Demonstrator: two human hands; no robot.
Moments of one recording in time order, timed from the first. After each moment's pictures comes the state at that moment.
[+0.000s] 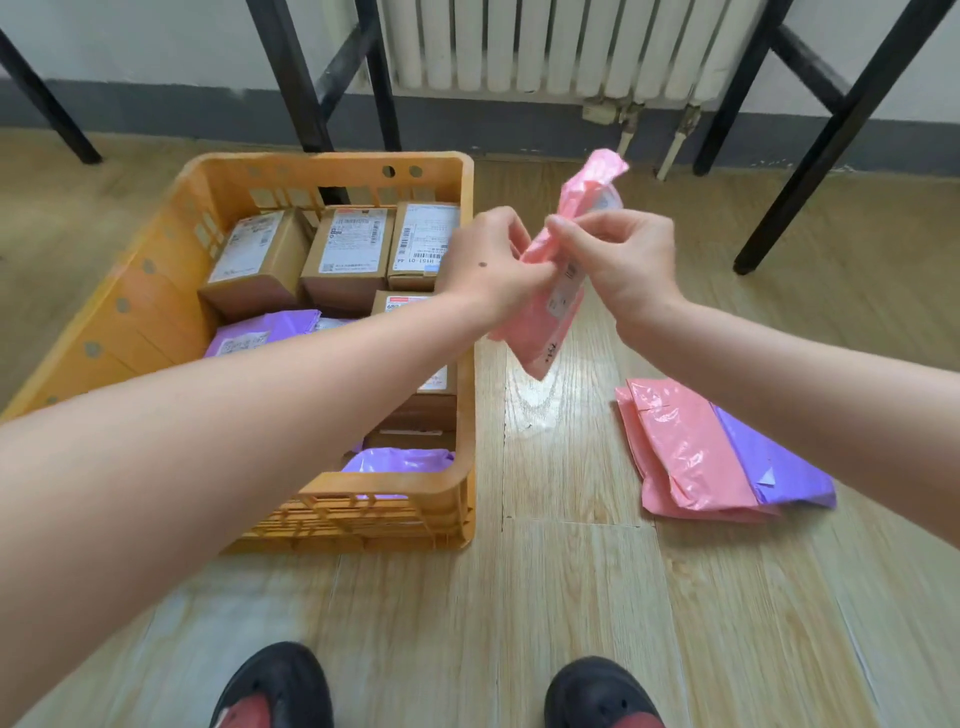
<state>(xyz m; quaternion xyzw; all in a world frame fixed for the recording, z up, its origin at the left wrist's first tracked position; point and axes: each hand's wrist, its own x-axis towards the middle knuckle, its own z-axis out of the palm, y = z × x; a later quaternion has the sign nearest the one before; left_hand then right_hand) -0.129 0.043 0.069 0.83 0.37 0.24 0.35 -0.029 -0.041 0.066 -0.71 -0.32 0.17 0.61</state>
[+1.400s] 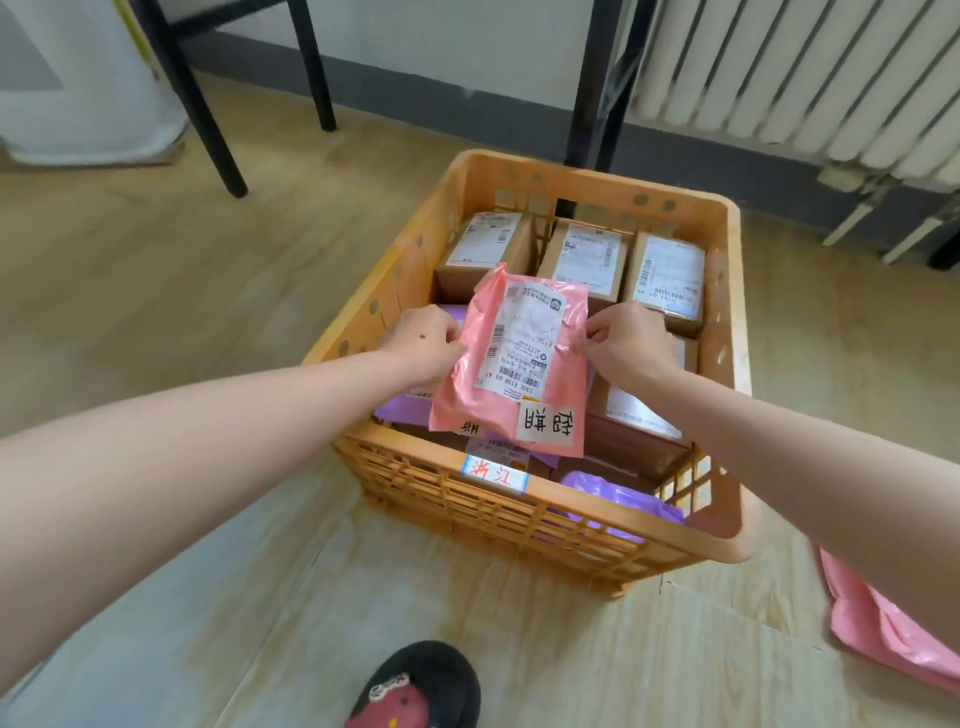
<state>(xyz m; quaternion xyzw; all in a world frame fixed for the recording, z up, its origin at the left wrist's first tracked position) -0.380 0.188 -0.002 0.80 0.54 0.08 0.26 -0.176 0.107 0.002 -0.83 -0.50 0.13 0.20</state>
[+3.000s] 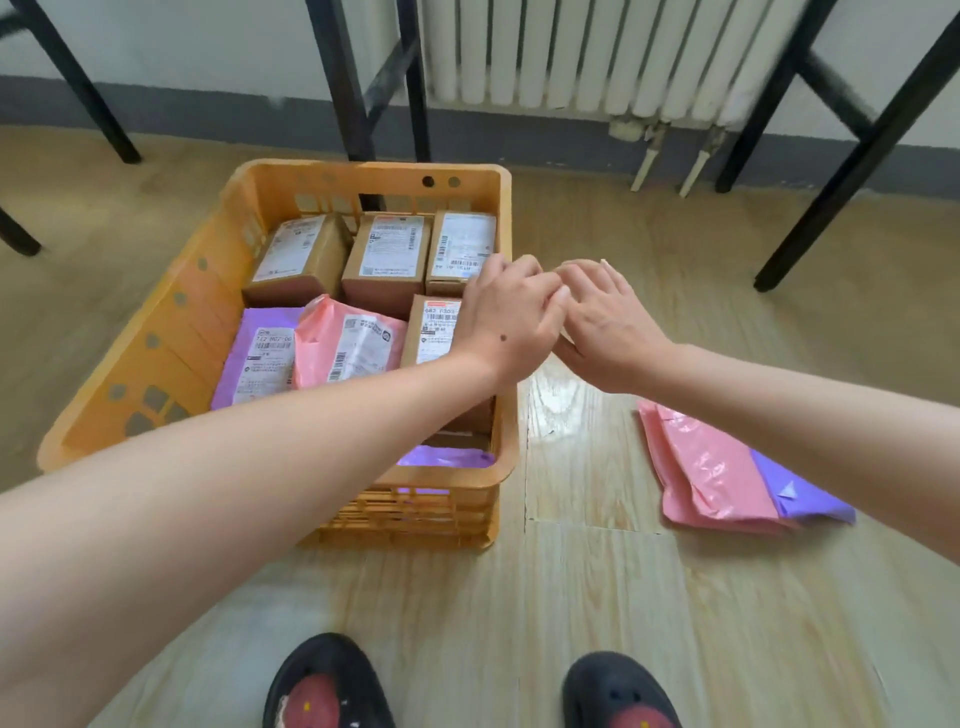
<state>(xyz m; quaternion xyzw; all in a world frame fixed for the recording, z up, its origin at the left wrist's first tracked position) -0.168 0.040 0.041 0.91 0.25 0.27 0.17 -0.043 -0.035 0.028 -0.74 -0.67 -0.07 0.04</state>
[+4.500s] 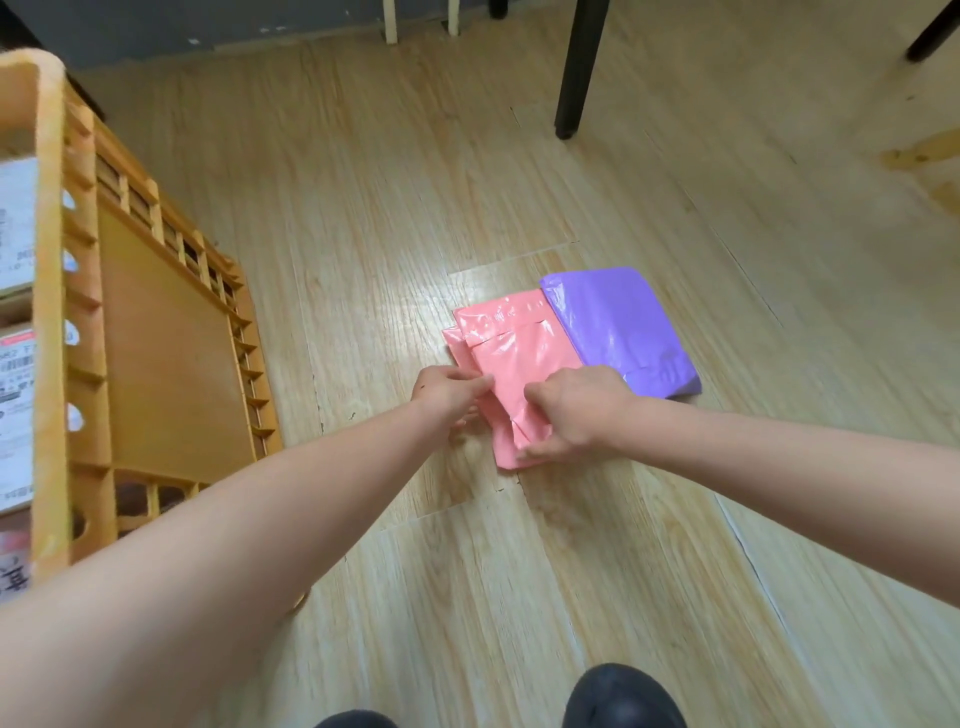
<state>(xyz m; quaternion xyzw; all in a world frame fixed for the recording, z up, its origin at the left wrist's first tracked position) 0.008 -0.068 -0.148 0.62 0.47 -0.11 0.61 0.091 -0.211 -0.134 -0.83 -0.52 0.18 -0.12</state>
